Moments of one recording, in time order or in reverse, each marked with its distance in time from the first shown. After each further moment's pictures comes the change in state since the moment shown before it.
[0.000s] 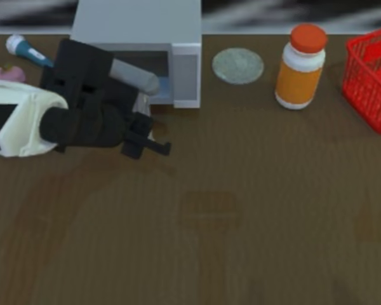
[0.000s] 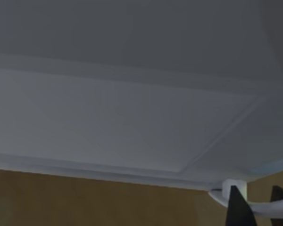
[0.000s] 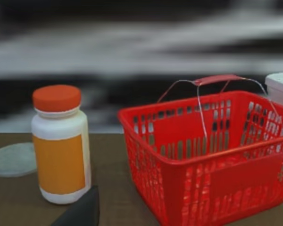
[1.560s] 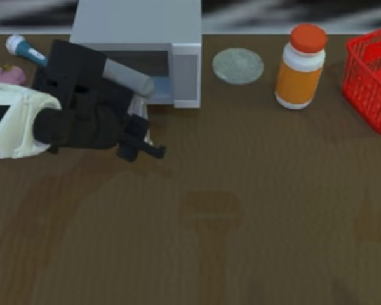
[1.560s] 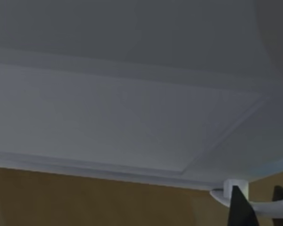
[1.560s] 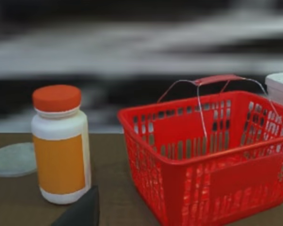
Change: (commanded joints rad) left arm 0.019 -0.012 -0.015 -0.003 0.027 0.039; right arm 0.000 0.000 0.000 0.000 0.000 0.000
